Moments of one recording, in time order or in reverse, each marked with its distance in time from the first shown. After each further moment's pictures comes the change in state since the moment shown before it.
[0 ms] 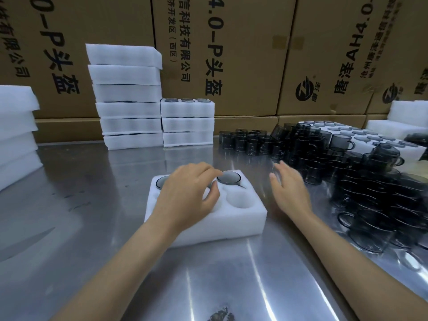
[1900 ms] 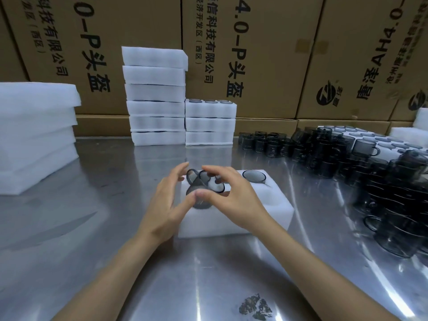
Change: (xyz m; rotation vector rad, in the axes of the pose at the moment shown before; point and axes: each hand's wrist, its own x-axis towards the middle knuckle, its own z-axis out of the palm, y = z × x) left_hand -0.070 -0.061 -0.022 -0.565 0.085 -0.394; right_hand -0.077 -0.162 0.019 0.581 -0.343 -0.310
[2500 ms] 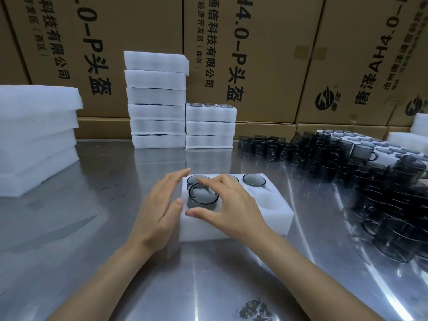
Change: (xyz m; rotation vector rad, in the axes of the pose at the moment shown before) left_hand -0.008 0.006 -0.016 0.124 -0.030 0.163; right_hand -0.007 0.002 0.009 -0.422 -0.013 -0.114
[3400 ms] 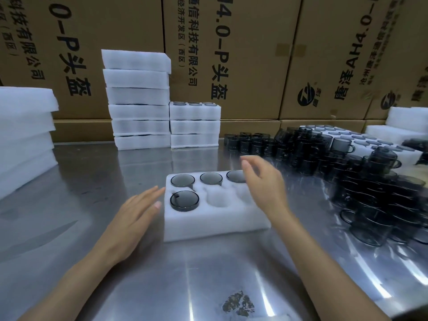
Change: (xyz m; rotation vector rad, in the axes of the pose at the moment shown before) left_hand -0.014 -0.036 -0.010 0.098 -0.183 -0.224; right_hand 0.004 0.056 -0.051 0.081 0.355 0.348
